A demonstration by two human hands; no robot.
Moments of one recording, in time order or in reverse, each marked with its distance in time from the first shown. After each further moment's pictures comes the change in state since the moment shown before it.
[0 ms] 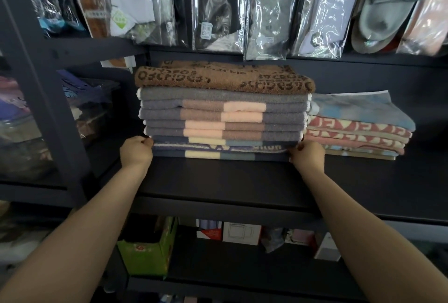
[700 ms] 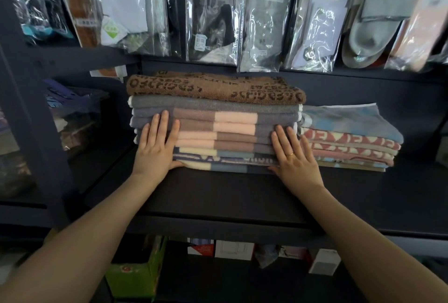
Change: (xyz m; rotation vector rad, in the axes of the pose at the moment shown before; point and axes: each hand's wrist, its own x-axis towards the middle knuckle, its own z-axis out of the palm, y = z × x) left_hand 0.014 0.001 0.037 0.781 0.123 1.057; right_hand 0.005 0.016 0.001 -1.002 0.346 -1.075
